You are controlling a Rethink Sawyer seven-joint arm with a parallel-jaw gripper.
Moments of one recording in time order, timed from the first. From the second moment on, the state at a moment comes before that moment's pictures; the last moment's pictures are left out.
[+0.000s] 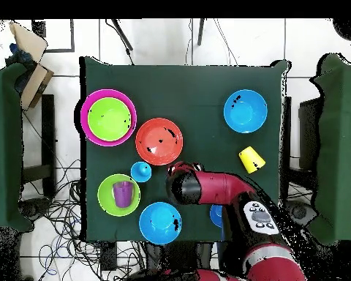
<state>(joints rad) -0.39 -0.60 0.09 1.87 -0.30 0.21 1.57</state>
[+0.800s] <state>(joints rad) -0.41 -0.54 0.18 1.70 -0.30 0.26 1.57</state>
